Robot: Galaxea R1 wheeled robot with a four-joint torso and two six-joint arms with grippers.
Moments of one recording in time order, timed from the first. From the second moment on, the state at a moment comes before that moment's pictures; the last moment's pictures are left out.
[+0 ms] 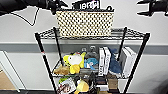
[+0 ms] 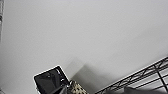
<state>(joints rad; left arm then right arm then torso) -0.59 2.47 -1.85 -0.15 0.54 -0.79 0.56 2.23 -1.81 0.54 -0.43 0.51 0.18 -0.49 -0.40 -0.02</state>
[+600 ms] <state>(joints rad) -0.63 2.21 -1.67 -0.13 0.58 -0.79 0.59 2.08 -1.66 0.54 -0.44 0.51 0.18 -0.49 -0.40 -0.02</state>
